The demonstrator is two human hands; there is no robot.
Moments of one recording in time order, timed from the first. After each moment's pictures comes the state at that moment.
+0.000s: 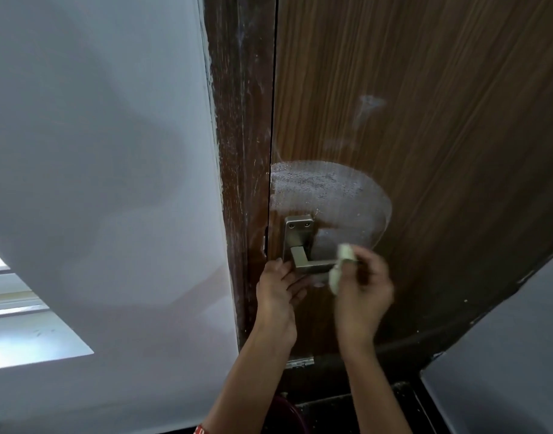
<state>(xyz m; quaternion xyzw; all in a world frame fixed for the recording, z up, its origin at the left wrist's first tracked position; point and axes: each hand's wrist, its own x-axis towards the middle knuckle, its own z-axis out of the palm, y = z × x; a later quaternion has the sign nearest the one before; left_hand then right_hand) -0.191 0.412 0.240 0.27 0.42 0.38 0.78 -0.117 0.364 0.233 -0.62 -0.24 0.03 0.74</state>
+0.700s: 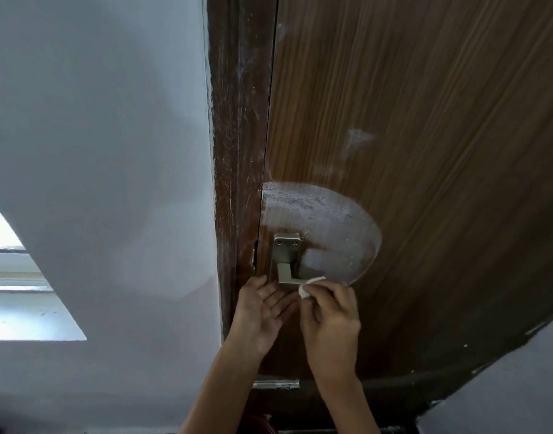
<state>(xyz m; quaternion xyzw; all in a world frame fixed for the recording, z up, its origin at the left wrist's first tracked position) -0.188 0.414 0.230 0.19 0.39 0.38 0.82 -0.097 0.346 0.220 -0.68 -0.55 -0.15 0.46</state>
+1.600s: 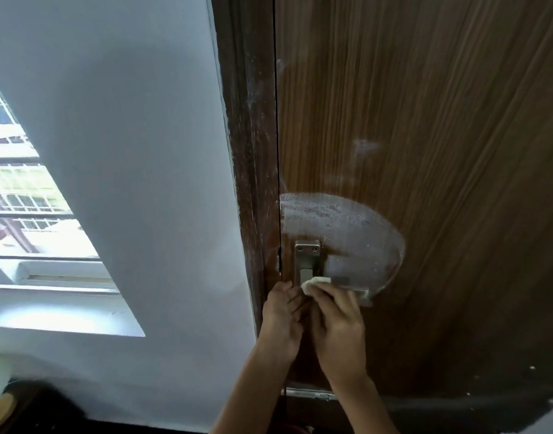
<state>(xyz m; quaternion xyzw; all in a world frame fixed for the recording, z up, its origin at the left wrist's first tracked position) -0.181 0.391 0.254 0.23 0.46 0.43 0.74 -0.100 0.347 0.220 -0.62 -0.61 -0.12 0.48</state>
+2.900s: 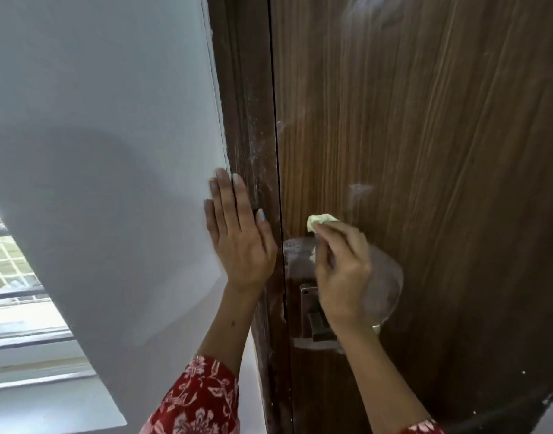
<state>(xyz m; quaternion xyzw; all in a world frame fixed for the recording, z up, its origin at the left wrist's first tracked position) -0.205 0.519 0.349 0.65 0.35 0.64 -0.20 -0.110 0.421 0.331 -0.55 -0.49 -0.25 0.62</state>
